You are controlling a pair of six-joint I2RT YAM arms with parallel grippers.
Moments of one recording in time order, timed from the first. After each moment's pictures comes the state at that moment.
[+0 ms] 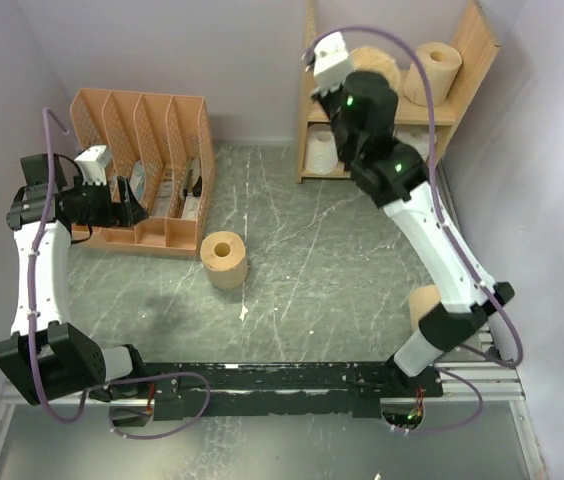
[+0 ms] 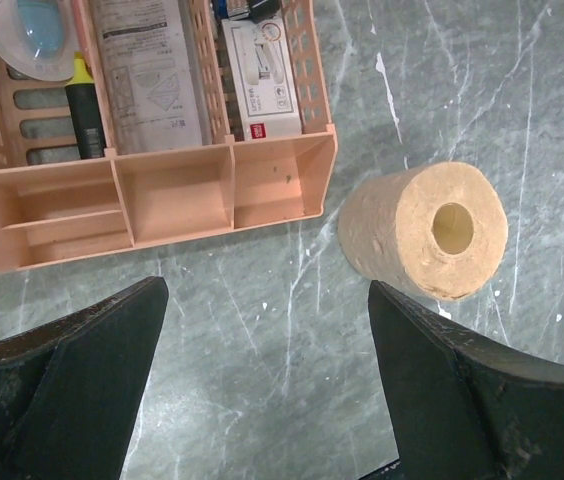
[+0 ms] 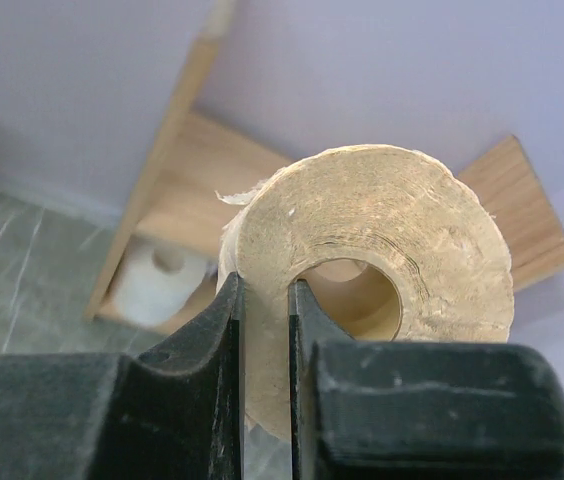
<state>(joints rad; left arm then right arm) 0.31 1.26 1.25 -0.83 0.61 0.20 0.71 1.56 2.00 -0.49 0.63 -0.55</state>
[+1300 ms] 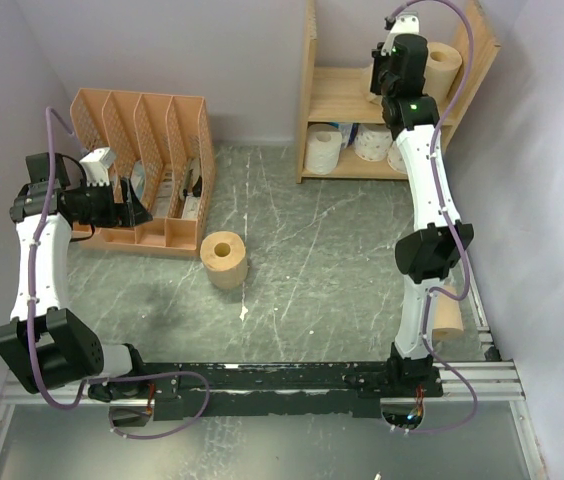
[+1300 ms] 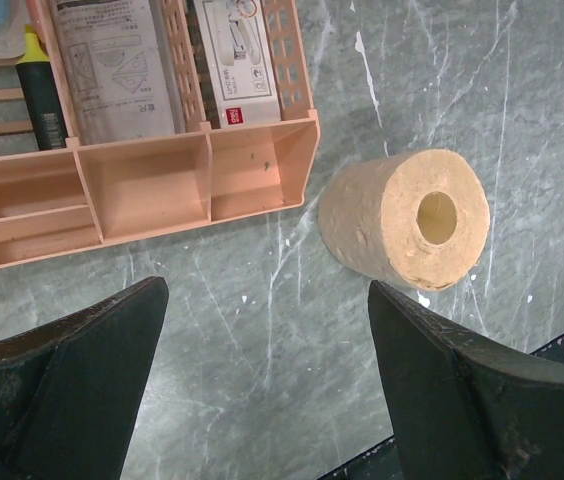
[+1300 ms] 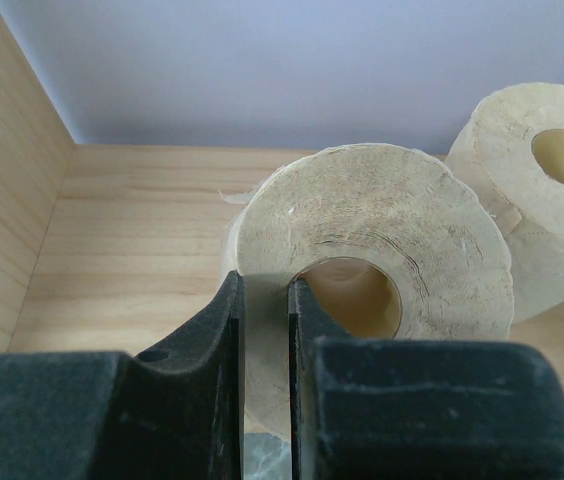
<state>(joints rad) 0.31 1.32 1.27 -0.86 0.67 0.21 0.15 2.11 2.47 -0.50 0.19 -0.06</state>
